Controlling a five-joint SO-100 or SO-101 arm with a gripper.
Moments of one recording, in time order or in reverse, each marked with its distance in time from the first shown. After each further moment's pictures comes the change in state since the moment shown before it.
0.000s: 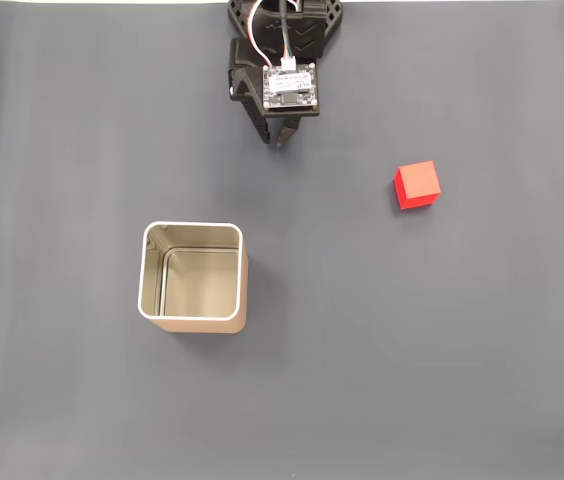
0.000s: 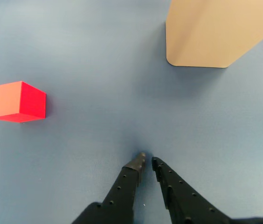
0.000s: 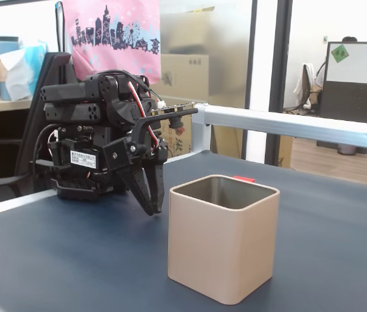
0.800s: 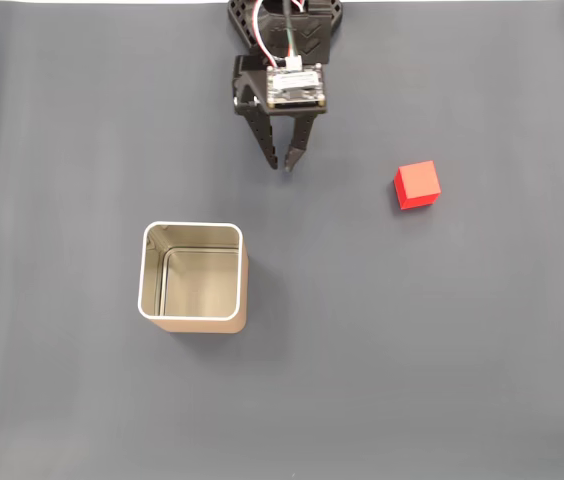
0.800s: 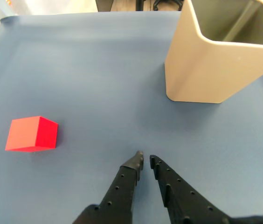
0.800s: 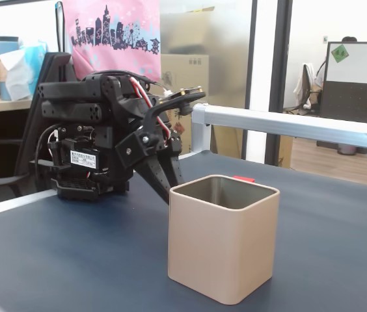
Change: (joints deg) arm -3.3 -11.5 -4.8 -19.8 3.4
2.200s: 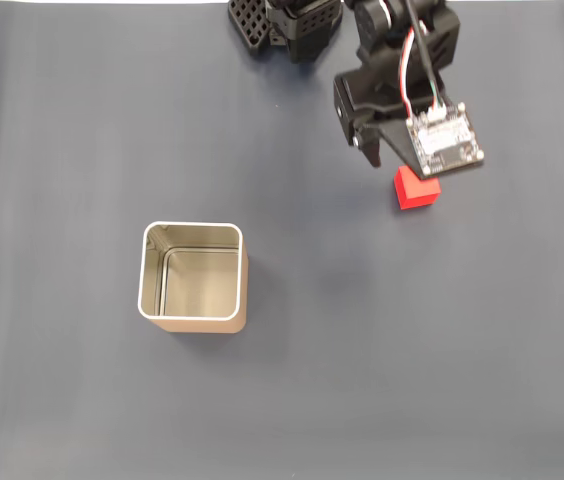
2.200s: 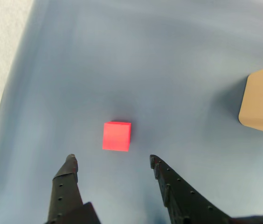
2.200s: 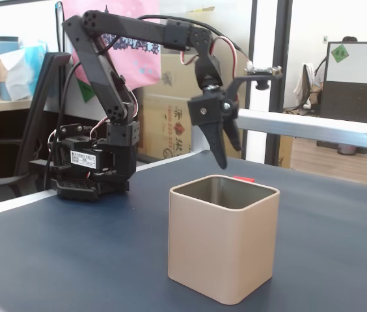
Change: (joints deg) arm -30.8 -59.2 -50.2 6.5 17.1
